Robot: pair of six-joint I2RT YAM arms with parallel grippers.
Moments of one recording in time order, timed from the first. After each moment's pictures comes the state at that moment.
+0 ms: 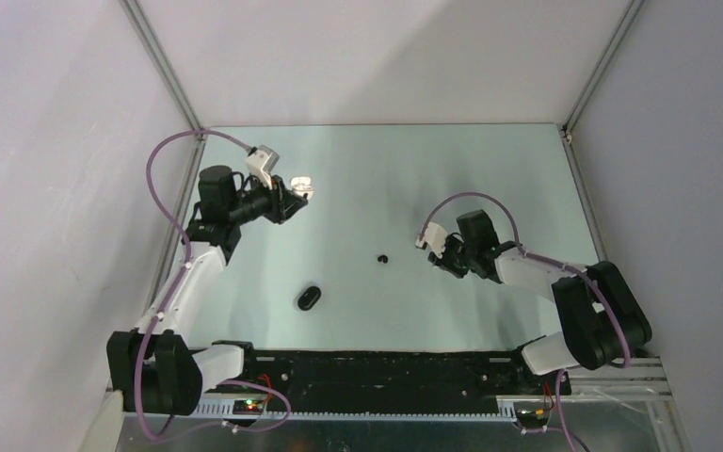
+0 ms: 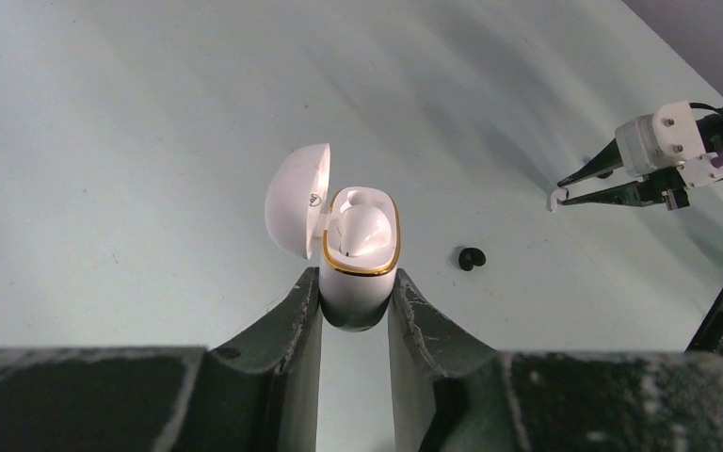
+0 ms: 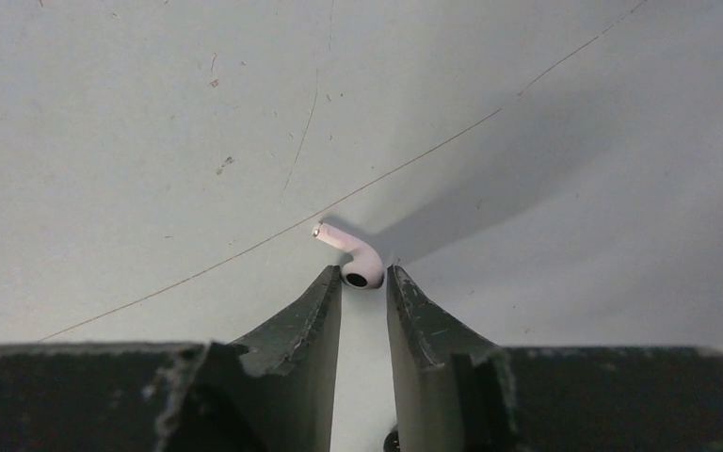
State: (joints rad) left arm -0.05 1.16 0.86 -0.09 0.70 0.01; right arm 0.42 1.43 0.61 -0.07 -0.31 -0.72
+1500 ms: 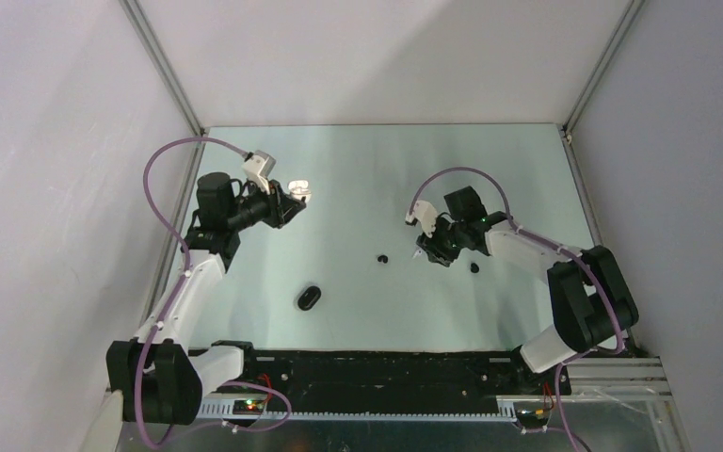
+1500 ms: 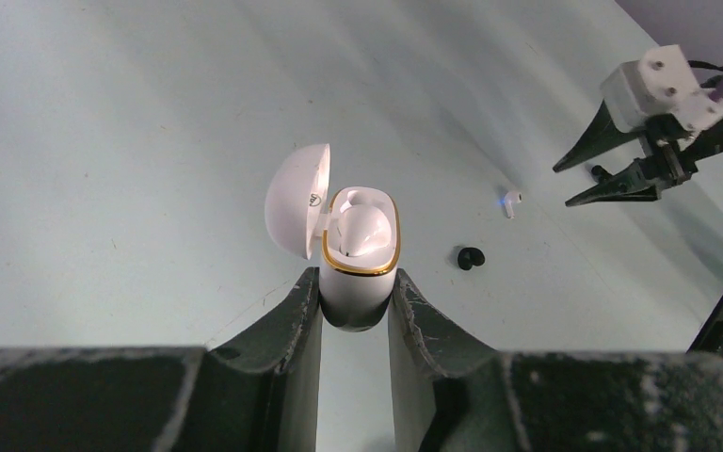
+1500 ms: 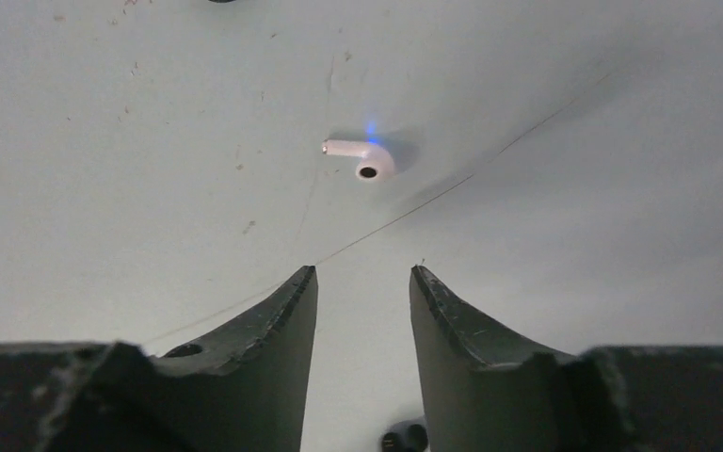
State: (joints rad) left arm -0.04 1.11 0.80 -0.06 0.68 -0.03; right arm 0.44 1.53 0.90 -0.35 -0.35 -0.68
